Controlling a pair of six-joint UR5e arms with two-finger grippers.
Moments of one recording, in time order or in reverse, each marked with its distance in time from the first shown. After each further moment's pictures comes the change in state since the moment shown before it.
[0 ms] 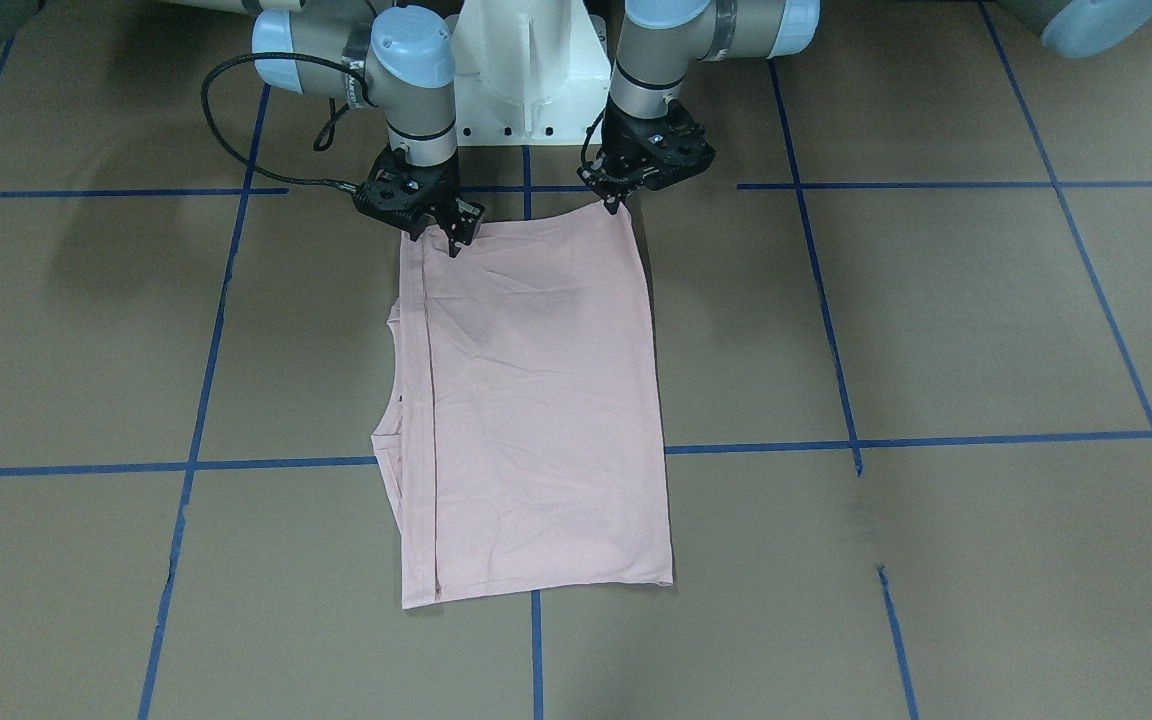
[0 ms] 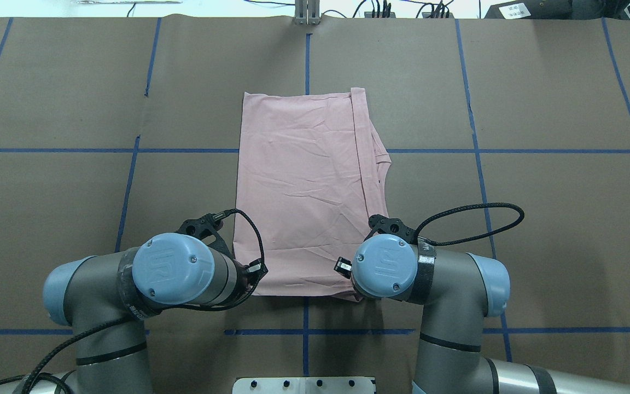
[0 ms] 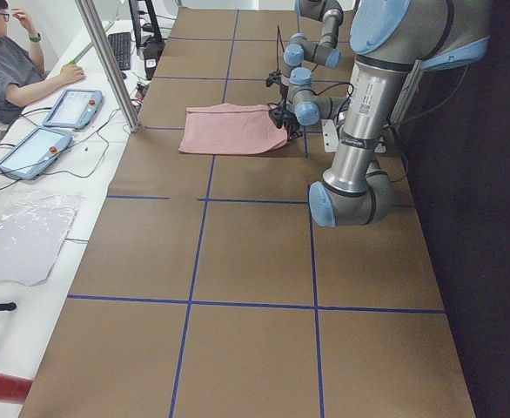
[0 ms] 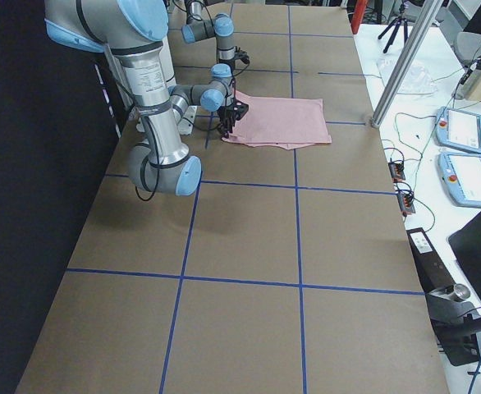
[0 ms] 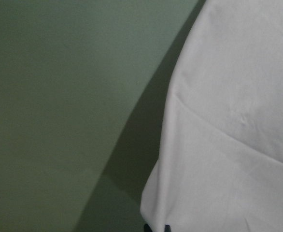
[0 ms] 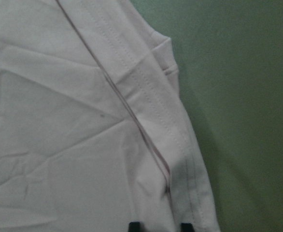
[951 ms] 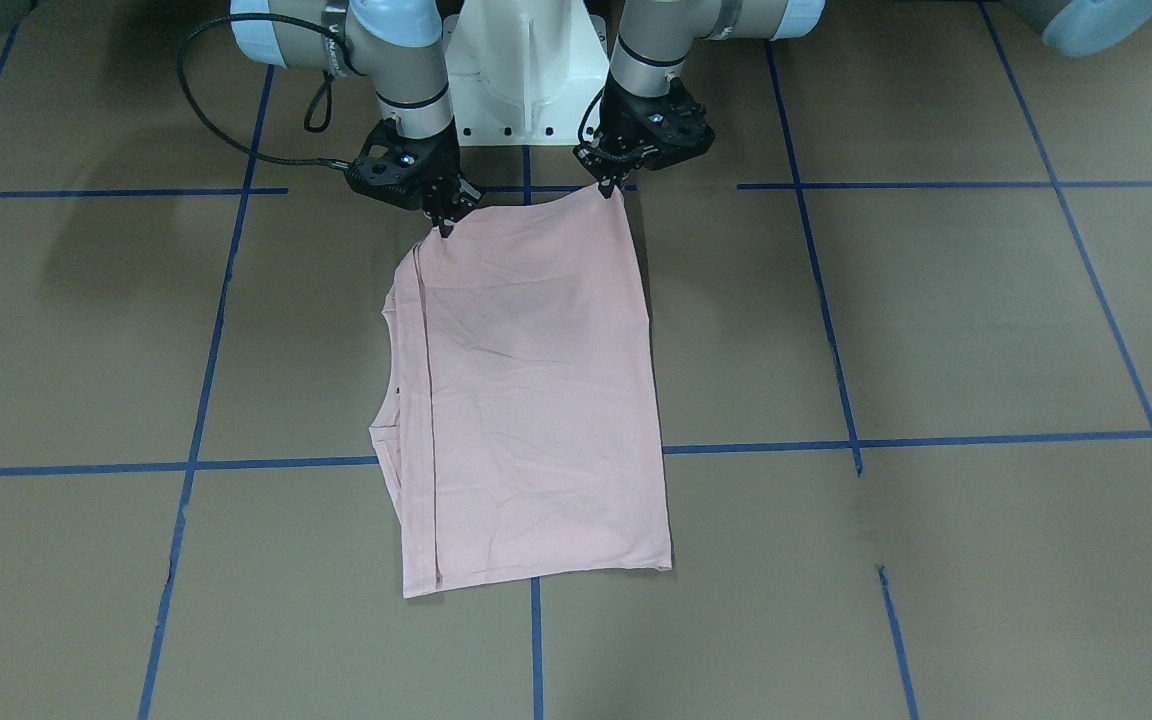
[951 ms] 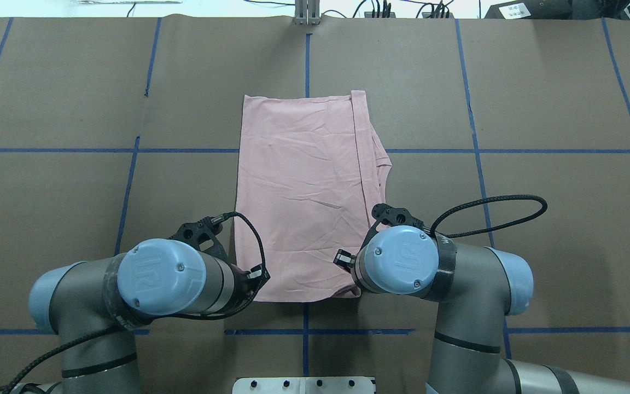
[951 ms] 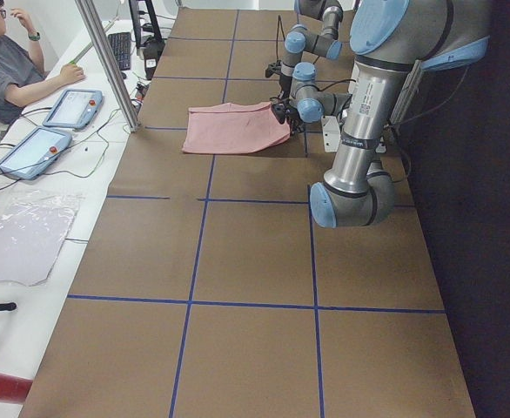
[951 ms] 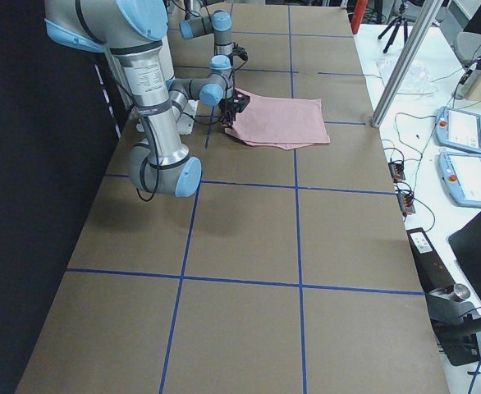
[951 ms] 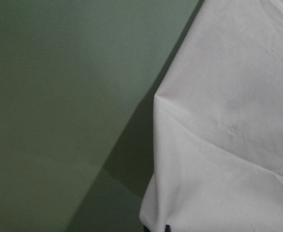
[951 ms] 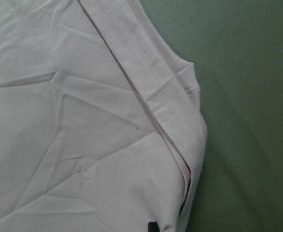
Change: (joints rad) left arm 0.028 0.012 -0.066 0.005 0.002 -0.003; right arm 0.018 -0.024 0.111 0.008 -0.004 0.000
